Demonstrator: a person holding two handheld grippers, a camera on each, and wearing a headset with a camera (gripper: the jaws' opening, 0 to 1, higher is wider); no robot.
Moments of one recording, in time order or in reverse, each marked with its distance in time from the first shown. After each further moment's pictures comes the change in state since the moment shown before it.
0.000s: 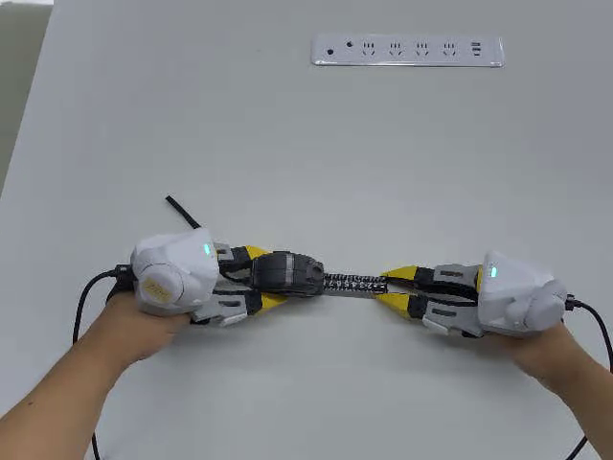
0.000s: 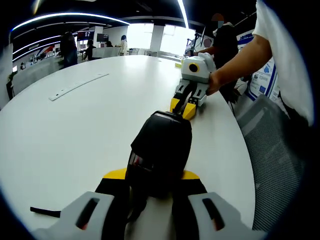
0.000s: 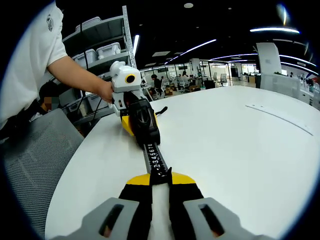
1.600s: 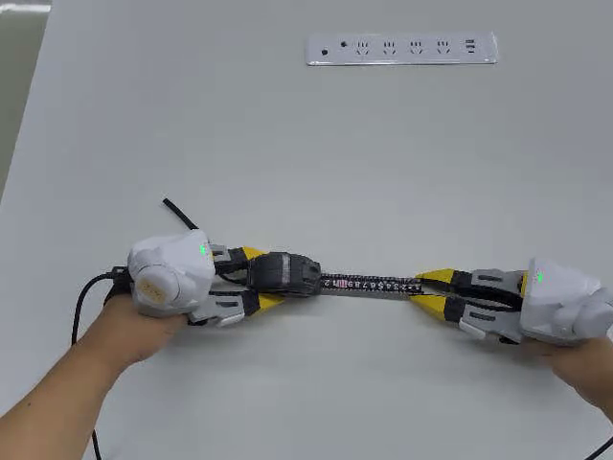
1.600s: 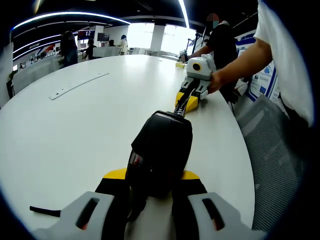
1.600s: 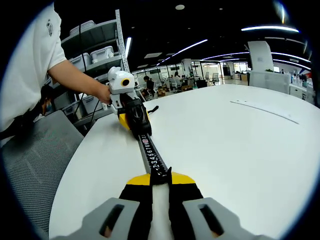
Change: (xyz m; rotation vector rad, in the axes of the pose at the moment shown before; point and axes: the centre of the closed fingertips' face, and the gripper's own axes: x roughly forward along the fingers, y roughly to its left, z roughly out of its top) left arm 0.000 0.000 -0.001 -0.007 0.003 0.001; right arm -0.043 -0.011 -0.013 0.037 -0.007 -0.061
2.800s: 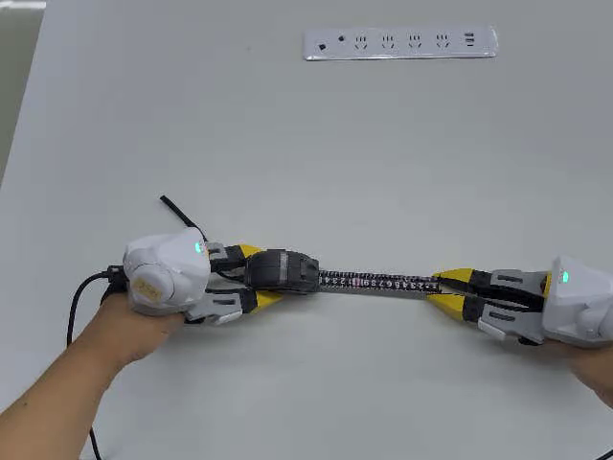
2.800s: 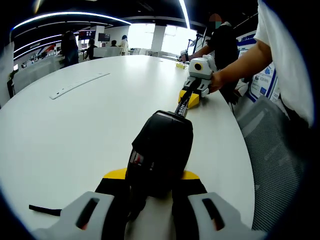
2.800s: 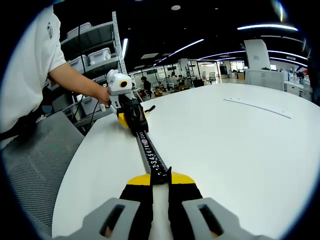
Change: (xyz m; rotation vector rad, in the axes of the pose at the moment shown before) left arm 0.000 -0.001 0.002 -0.007 -0.004 0.004; right arm -0.022 -0.002 0.000 0.025 -0.002 -0.021
